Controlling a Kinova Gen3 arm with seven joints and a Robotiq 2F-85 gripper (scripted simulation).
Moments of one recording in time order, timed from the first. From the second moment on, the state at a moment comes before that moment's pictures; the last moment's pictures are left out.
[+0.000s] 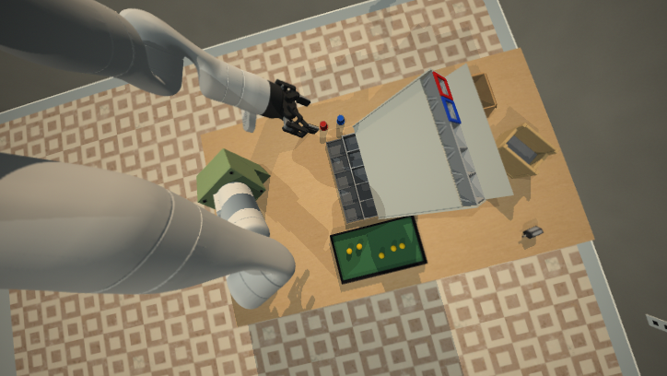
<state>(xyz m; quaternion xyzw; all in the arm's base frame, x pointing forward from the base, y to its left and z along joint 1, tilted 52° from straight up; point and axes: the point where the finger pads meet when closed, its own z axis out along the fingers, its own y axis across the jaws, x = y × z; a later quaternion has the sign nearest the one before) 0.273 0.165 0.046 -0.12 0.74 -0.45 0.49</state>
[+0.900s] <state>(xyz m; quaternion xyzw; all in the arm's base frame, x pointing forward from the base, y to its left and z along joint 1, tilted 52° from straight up) 0.303 0.105 0.097 -0.11 0.74 -0.46 0.48</state>
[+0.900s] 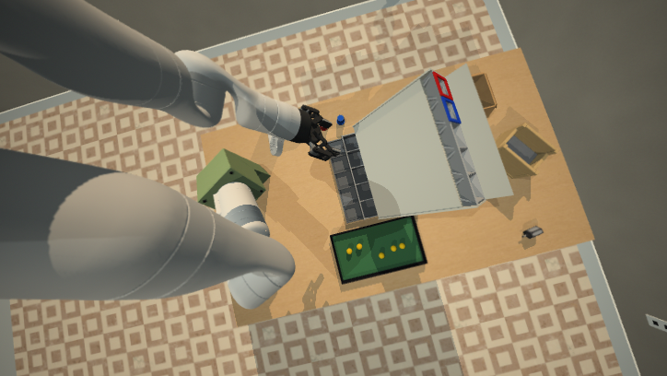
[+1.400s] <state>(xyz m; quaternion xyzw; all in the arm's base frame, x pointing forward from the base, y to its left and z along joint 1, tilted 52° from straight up) 0.361 0.031 0.166 -0.11 0.74 -0.47 0.48</state>
